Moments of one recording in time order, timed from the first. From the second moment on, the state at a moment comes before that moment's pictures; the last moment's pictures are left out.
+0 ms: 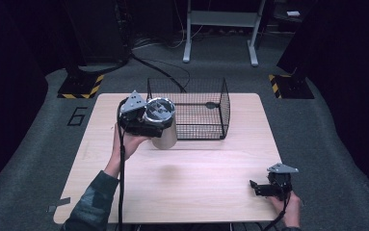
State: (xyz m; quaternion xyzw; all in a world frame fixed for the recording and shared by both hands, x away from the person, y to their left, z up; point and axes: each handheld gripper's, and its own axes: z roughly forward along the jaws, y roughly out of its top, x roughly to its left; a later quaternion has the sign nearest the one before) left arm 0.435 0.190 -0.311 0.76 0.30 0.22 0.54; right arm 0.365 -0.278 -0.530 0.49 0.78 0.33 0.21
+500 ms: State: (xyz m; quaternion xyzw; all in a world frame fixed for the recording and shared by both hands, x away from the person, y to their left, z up) left arm 0.459 0.175 -0.290 0.76 0.30 0.24 0.53; right arm 0.365 -0.278 -0.530 0.49 0.78 0.33 0.21
